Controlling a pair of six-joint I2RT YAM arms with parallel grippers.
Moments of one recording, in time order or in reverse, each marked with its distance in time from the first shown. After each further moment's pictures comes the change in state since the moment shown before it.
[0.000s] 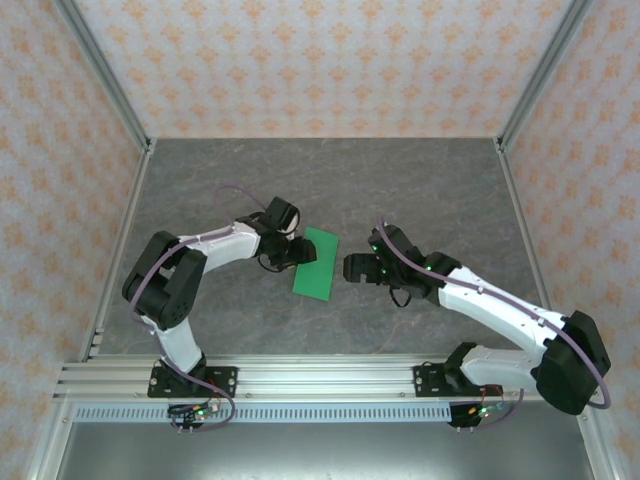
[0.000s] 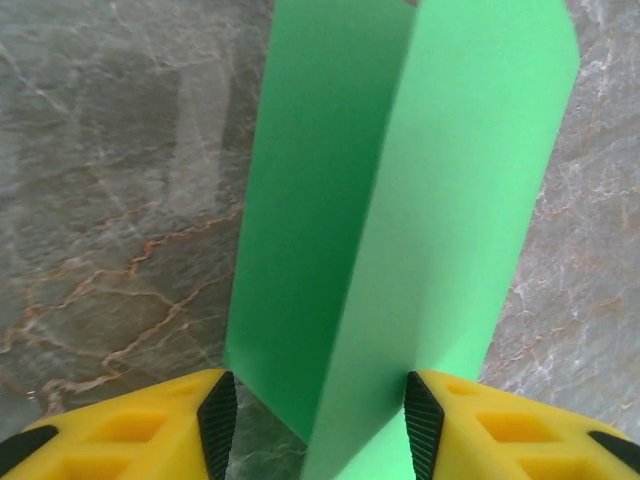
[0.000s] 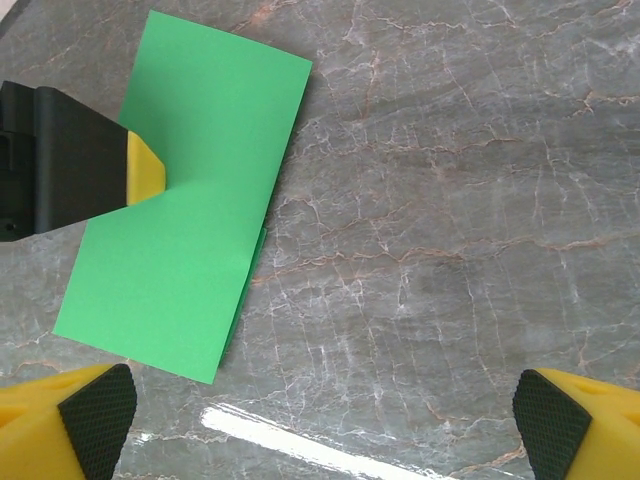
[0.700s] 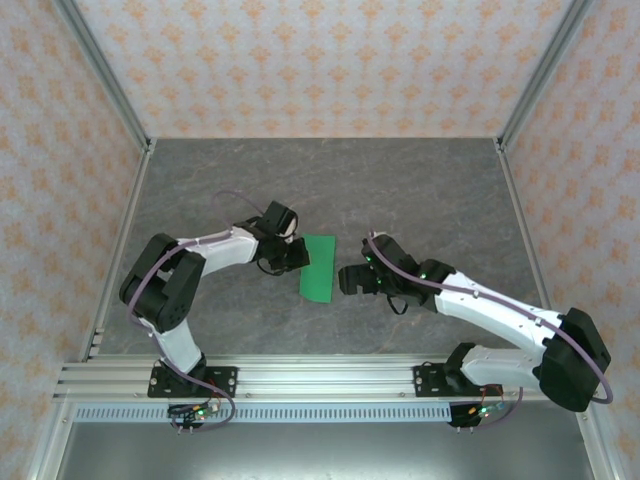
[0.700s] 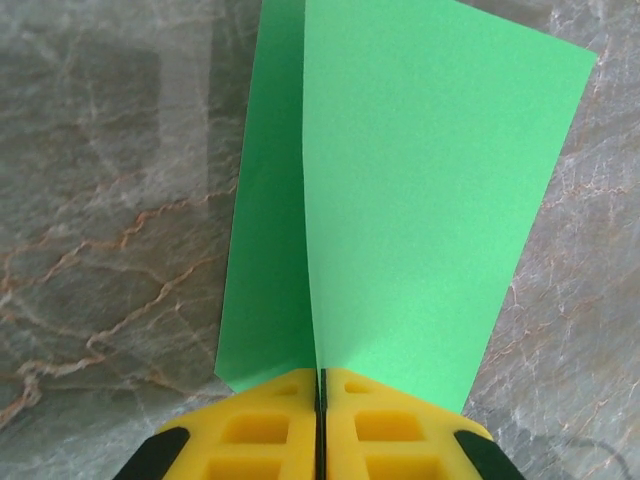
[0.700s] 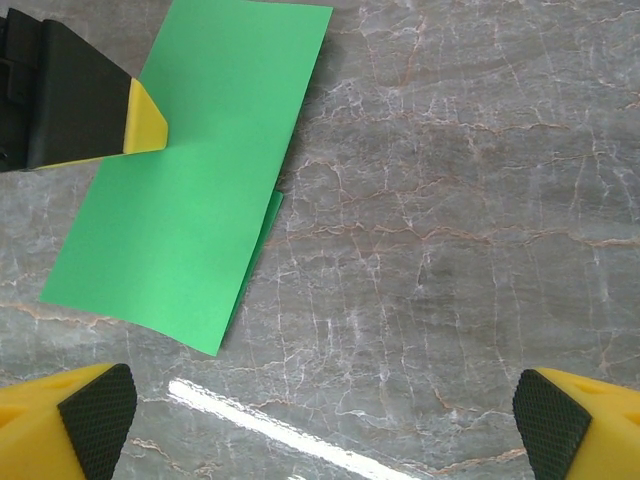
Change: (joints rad) left arm 0.000 -0.031 -0.073 0.074 0.022 -0.070; right arm 0.079 0.000 -0.041 0.026 0.025 -0.074
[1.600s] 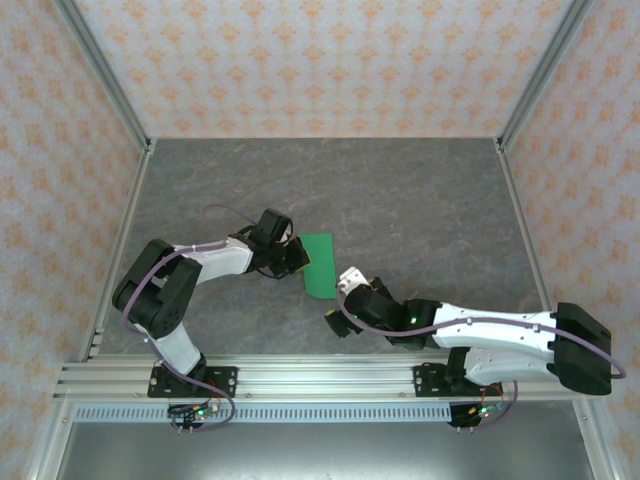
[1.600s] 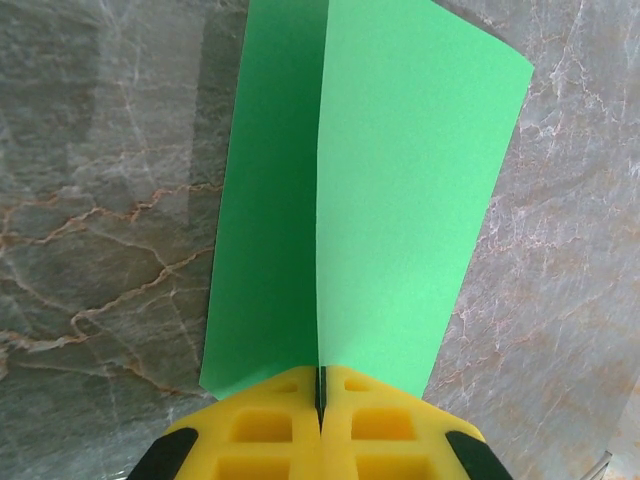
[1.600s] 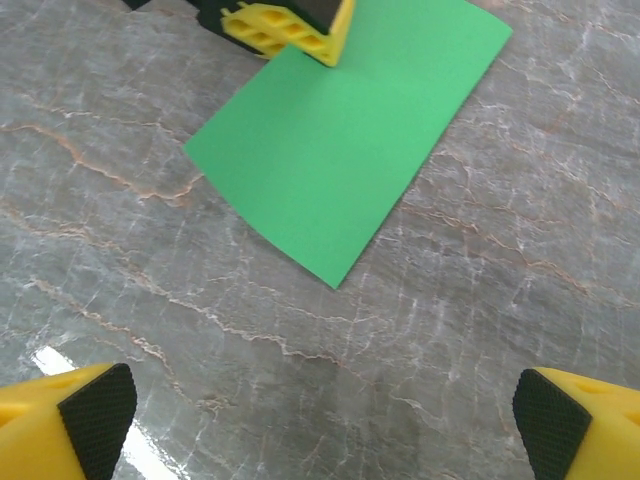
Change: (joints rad) left arm -0.002 -0.040 -0.113 0.195 0.009 -0.229; right arm 0.378 -0.049 -0.183 0.211 0.270 -0.222
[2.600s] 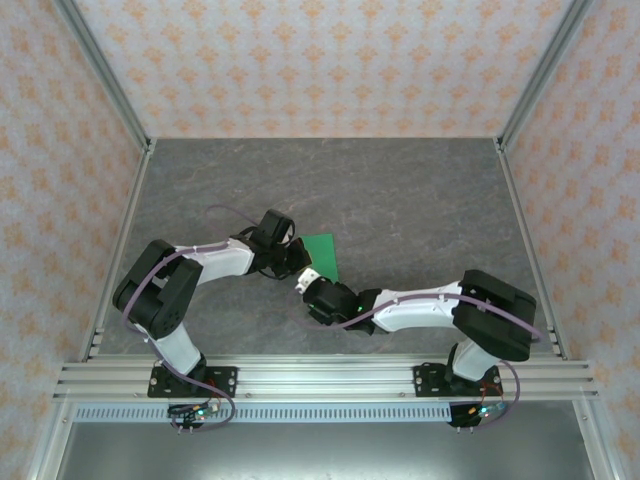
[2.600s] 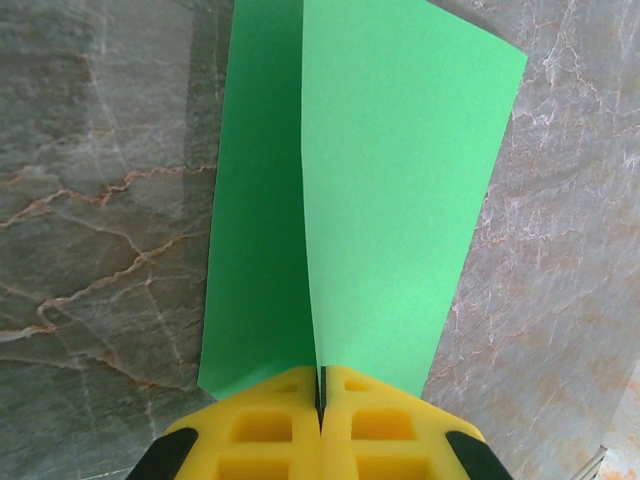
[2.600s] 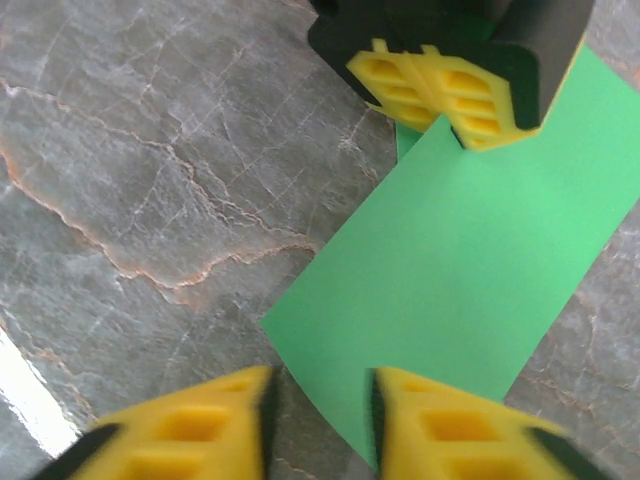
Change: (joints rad) left arm -0.015 0.000 -0.003 0.011 0.003 -0.010; right arm -0.037 0.481 0.175 0.240 -0.017 -0.262
